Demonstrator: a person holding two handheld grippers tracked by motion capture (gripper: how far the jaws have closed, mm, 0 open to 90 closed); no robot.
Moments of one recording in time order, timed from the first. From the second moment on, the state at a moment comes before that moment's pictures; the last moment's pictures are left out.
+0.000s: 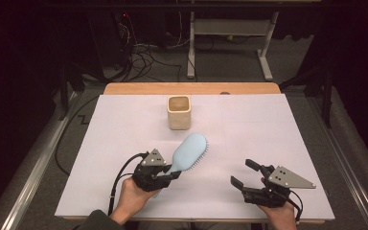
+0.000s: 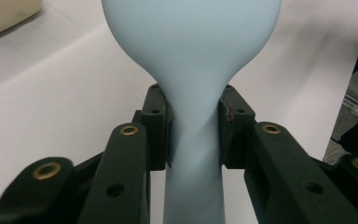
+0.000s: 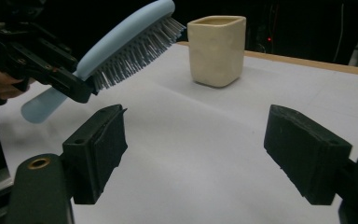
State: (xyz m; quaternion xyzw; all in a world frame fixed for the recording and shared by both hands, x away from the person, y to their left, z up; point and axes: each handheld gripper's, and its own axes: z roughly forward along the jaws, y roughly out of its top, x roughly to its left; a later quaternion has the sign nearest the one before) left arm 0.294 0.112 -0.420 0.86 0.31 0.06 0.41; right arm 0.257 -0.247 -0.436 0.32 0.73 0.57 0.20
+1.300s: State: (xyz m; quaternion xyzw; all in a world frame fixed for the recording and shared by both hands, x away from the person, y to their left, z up) left arm 0.290 0.100 -0.420 0.86 0.28 0.07 0.42; right arm 0.273 -0.196 -0.439 0.31 0.75 0.56 0.14
